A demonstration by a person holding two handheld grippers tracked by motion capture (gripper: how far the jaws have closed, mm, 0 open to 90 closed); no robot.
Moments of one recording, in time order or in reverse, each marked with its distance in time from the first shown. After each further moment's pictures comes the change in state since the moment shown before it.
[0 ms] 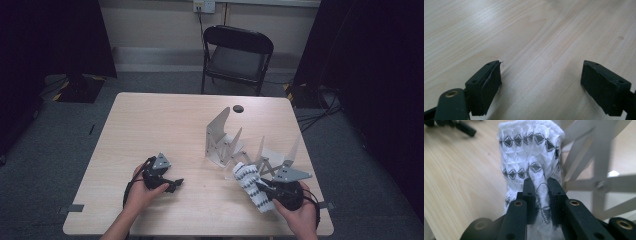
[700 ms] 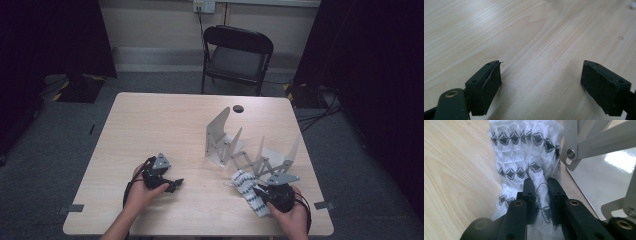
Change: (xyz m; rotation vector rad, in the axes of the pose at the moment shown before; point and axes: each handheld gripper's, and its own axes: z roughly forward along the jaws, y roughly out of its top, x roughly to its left) left arm 0.000 0.000 0.000 0.001 -0.001 0.000; right arm -0.002 -0.036 0.043 0.118 -0.018 0.041
